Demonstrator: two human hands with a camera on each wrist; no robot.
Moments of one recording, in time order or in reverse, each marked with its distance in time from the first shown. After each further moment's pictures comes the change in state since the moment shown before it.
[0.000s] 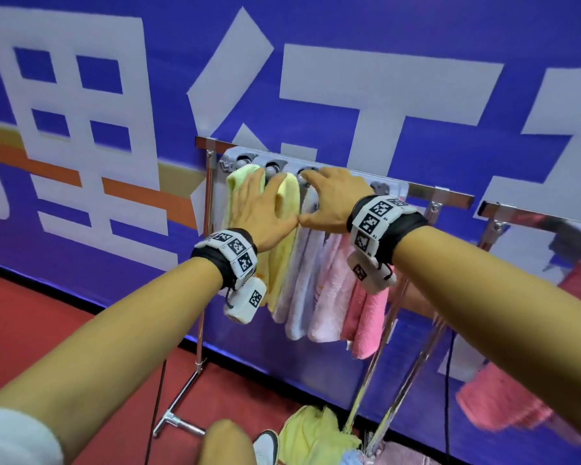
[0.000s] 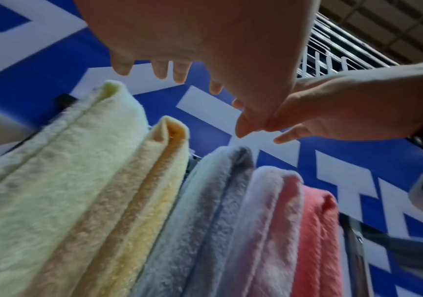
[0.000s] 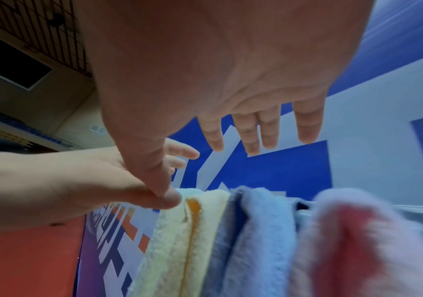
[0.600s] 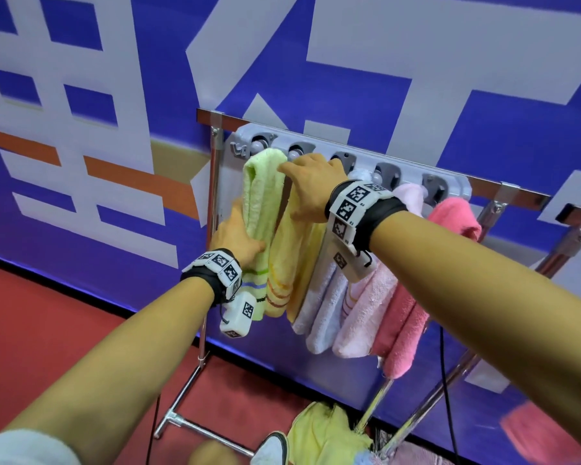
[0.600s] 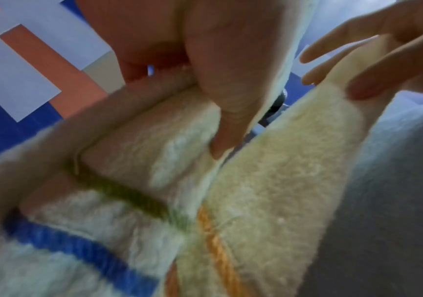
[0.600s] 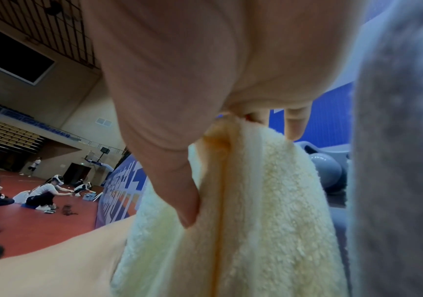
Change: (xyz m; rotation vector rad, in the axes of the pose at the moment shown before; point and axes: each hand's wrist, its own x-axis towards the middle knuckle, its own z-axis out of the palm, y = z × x) left_hand 0.021 -0.135 0.063 -0.215 -0.150 -0.414; right_hand 0.118 -0.045 0.068 -0.110 -0.123 -0.065
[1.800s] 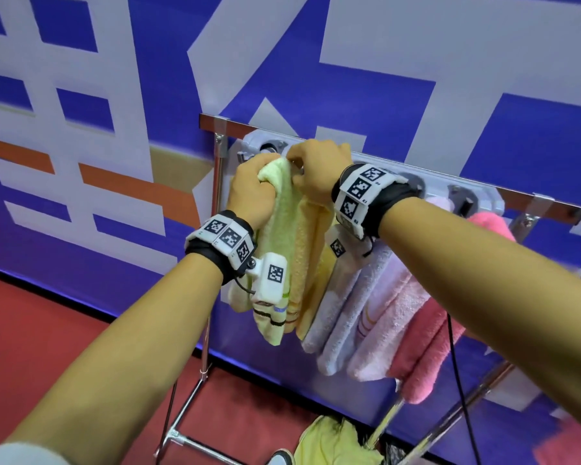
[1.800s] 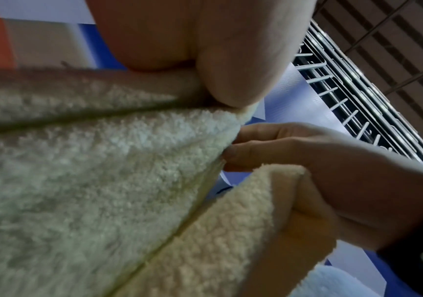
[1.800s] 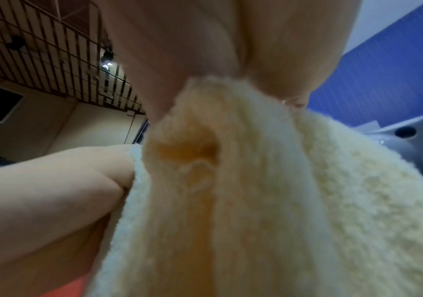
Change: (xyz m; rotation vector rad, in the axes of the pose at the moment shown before) left_hand 0.060 0.059 -0.033 -0.516 0.115 0.306; right_hand 0.057 0.002 -0.010 0.196 0.150 0.102
